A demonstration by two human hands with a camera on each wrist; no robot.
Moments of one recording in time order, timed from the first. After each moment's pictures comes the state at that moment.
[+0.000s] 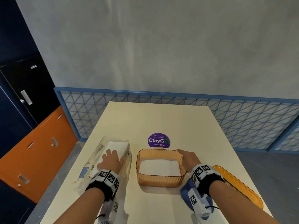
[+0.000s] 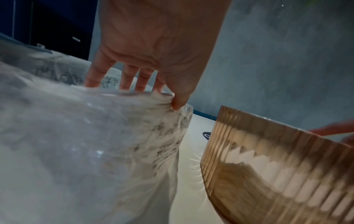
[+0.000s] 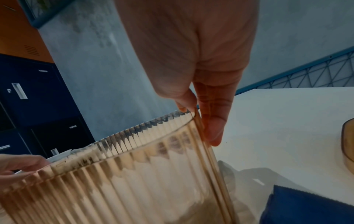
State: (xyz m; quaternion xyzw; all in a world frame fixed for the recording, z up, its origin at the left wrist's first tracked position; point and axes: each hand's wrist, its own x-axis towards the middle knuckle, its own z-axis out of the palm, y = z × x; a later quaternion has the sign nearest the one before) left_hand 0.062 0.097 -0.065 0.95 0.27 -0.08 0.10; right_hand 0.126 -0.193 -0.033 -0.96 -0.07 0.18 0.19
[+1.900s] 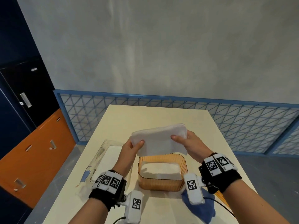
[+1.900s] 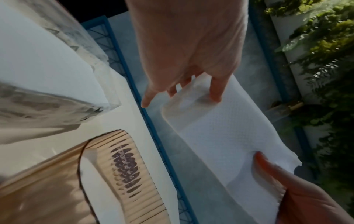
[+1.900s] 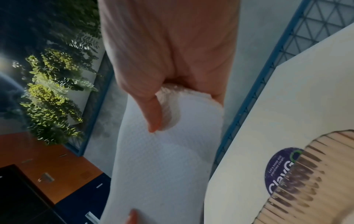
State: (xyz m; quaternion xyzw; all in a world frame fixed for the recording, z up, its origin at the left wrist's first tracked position) left_hand 0.055 0.045 0.015 0.65 0.09 0.07 0.75; right_hand 0.108 -0.169 0.072 -0.73 -0.13 0.17 0.65
